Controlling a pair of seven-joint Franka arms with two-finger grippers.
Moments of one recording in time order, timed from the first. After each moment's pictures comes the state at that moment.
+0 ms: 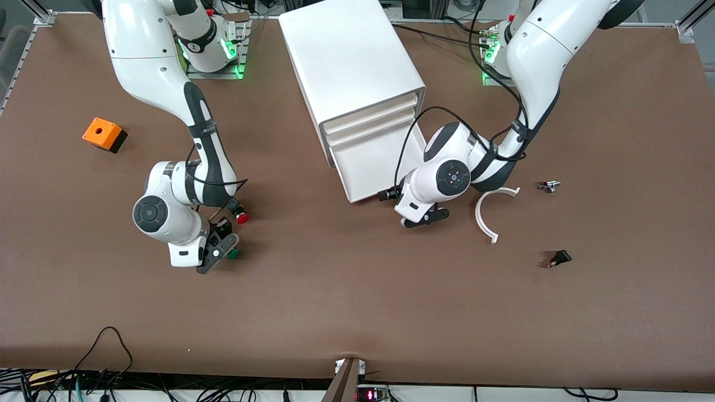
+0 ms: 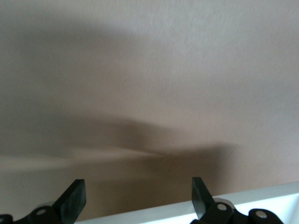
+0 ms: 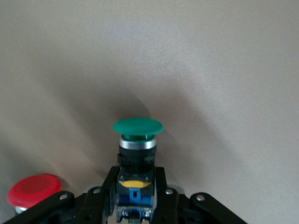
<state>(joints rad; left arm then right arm) -0.16 0.70 -0.47 -1.69 -0.08 2.22 -0.80 0.48 0.77 -0.34 -1.61 0.33 2.31 -0.84</state>
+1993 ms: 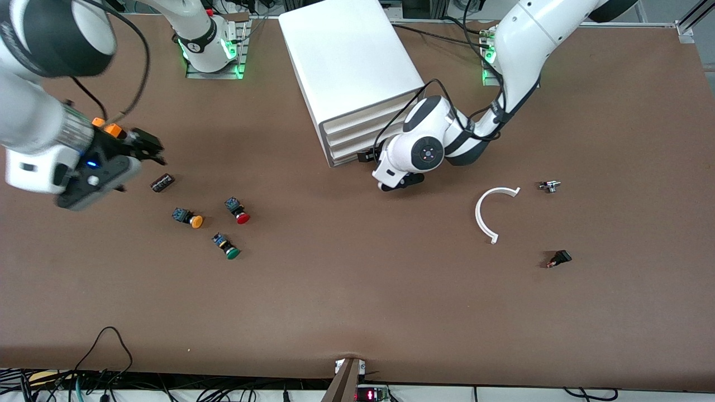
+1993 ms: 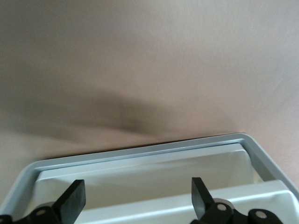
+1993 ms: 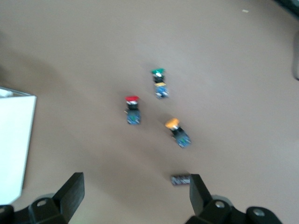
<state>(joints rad) -0.12 0.63 -0.61 -1.82 -0.19 2.17 -0.87 0.34 0.21 -0.26 -1.43 0.08 1.59 -0.51</state>
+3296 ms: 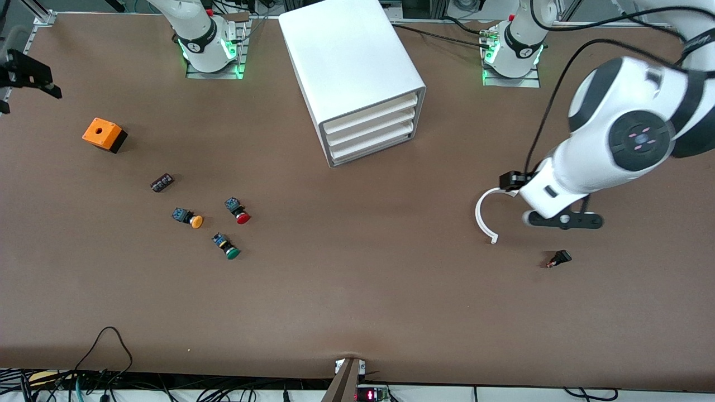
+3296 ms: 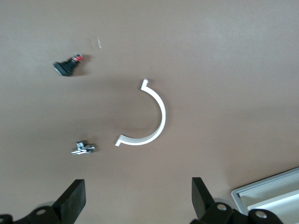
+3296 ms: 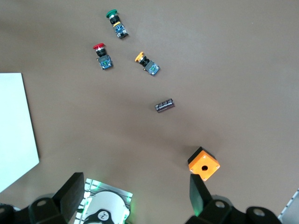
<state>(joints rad) 0.15 0.40 -0.49 -1.35 0.19 1.52 -0.28 0.02 0.00 -0.10 -1.44 0.00 1.31 -0.38</state>
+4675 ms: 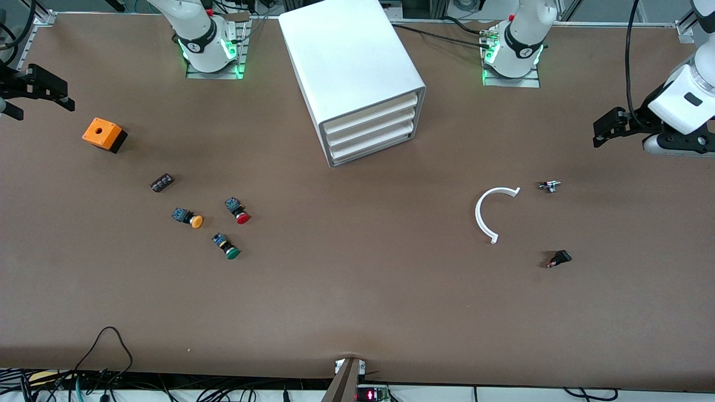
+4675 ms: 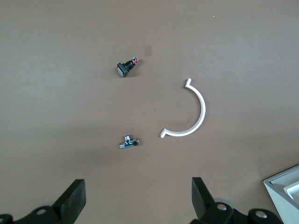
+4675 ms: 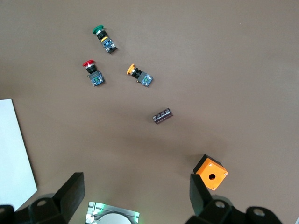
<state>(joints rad) -0.04 -0.05 0.01 -1.73 0.02 1.67 0.02 0.04 -0.08 -0.11 -1.62 0.00 1.49 -0.27</state>
